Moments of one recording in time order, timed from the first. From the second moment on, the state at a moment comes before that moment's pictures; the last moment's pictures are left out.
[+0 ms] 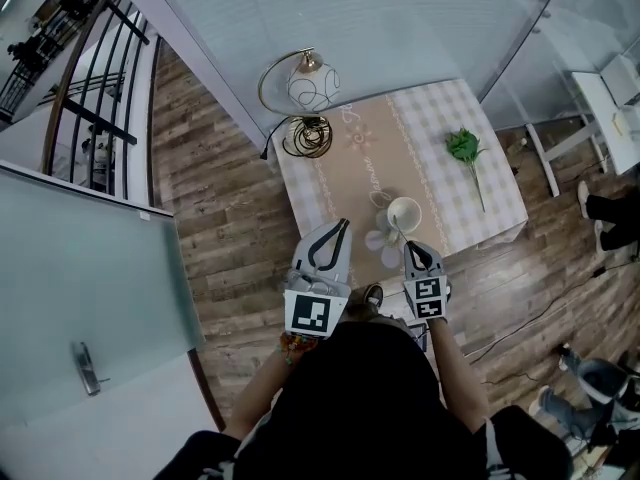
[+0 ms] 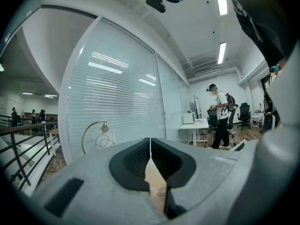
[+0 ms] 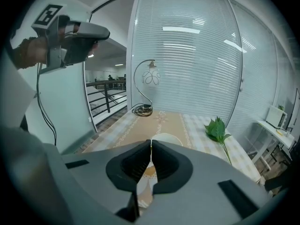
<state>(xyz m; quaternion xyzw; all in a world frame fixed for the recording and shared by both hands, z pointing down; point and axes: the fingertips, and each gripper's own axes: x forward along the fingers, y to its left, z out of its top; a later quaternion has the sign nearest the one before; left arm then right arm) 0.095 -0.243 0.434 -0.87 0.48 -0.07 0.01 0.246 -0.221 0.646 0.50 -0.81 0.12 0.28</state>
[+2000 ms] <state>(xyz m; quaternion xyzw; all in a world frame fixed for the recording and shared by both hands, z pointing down) 0.114 -0.261 0.385 -0.93 0.35 -0.01 0.07 0.193 -0.242 0.437 0.58 -0.80 -0.04 0.13</state>
